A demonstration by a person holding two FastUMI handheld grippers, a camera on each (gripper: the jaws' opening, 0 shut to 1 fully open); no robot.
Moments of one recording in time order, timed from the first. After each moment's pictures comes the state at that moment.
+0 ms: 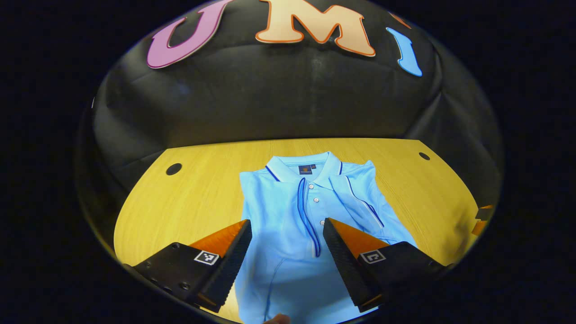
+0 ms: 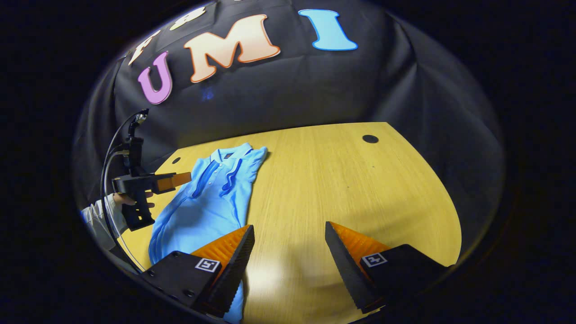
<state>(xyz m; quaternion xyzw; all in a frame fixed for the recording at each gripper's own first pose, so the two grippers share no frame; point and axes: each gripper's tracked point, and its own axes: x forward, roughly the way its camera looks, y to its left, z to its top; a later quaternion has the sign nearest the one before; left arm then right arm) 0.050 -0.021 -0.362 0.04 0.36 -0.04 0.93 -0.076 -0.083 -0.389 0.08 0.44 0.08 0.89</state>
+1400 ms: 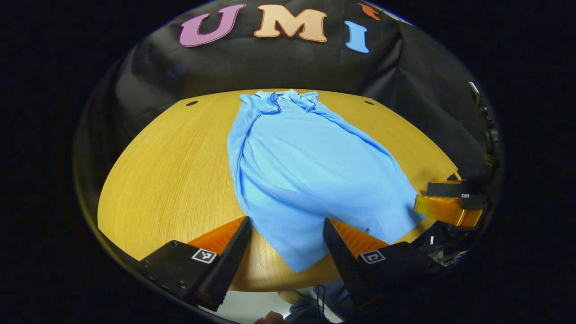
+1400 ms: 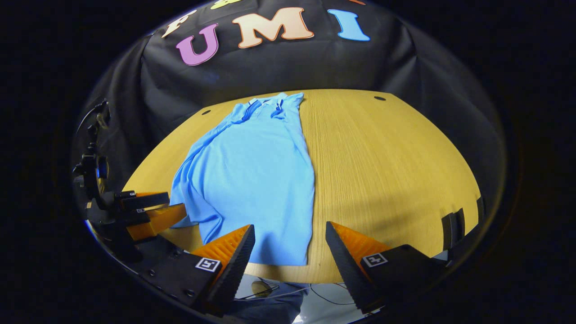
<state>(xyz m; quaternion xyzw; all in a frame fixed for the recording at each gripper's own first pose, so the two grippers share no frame) -0.270 -0.038 -0.396 0.03 0.42 -0.10 0.90 -0.317 0.006 -0.412 0.05 0.49 0.08 0.86</state>
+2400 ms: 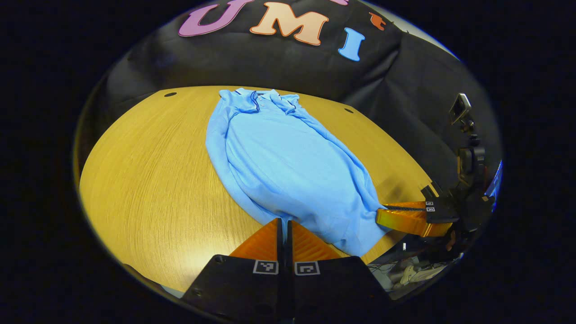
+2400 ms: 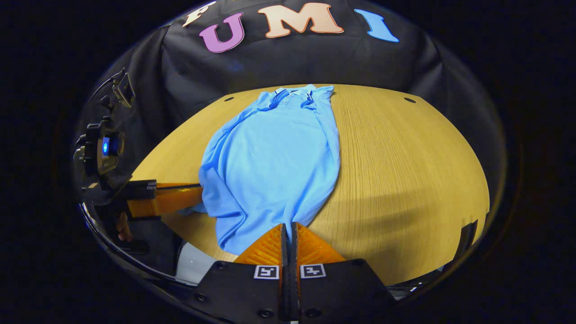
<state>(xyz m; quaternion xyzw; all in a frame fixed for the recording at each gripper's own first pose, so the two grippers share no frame) -0.264 -0.065 -0.394 -0.05 0.42 -0.17 0.89 -0.302 0.053 -0.416 0.05 0.49 0.15 0.86</state>
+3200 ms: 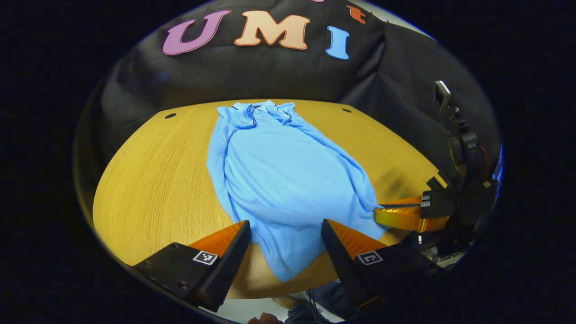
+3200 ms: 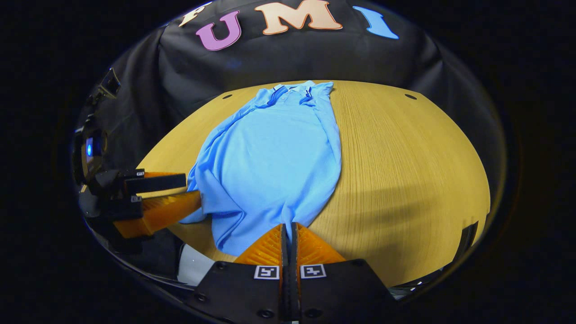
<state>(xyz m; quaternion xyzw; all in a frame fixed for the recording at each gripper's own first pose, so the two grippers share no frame) -0.254 -0.067 -0.371 0.01 0.39 -0.16 0.90 -0.303 0.048 -0.425 0.04 0.51 0.14 0.85</state>
